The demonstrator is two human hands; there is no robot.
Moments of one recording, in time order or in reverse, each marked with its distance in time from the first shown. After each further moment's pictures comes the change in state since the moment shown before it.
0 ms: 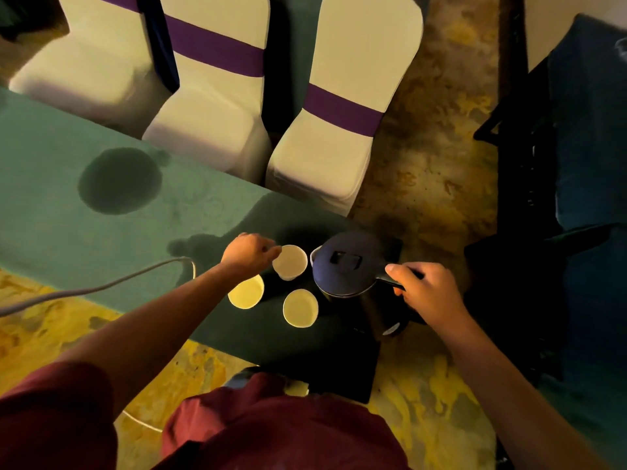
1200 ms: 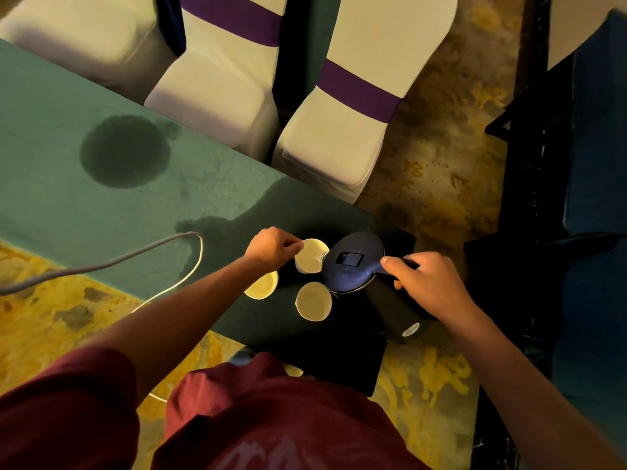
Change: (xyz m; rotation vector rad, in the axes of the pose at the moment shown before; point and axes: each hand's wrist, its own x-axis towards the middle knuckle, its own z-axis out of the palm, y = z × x) left_hand 0.009 -0.012 0.022 -0.235 -0.082 -0.005; right_hand 0.014 -0.042 0.026 -0.382 -0.077 -0.011
